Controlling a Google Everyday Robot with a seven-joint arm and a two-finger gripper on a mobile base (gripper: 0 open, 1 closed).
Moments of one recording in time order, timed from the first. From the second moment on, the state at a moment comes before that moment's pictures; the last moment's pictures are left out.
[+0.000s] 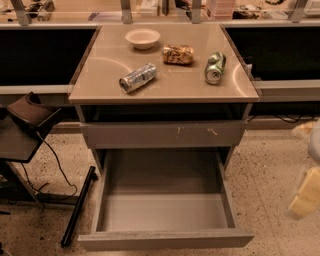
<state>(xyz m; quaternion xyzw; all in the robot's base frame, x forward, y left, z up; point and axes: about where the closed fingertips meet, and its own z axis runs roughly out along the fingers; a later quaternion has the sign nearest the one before) 0.377 -0.271 0.852 -0.53 0.84 0.01 0.13</state>
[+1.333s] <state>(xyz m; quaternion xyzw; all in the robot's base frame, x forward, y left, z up) 0.309 -0.278 0.679 -0.50 0.85 0.09 0.10</state>
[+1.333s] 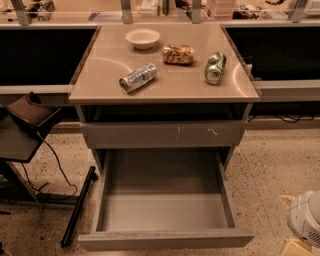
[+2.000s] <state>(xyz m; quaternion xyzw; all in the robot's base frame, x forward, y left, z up) 0.275 -0.263 0.598 -0.47 0.86 0.16 0.10</state>
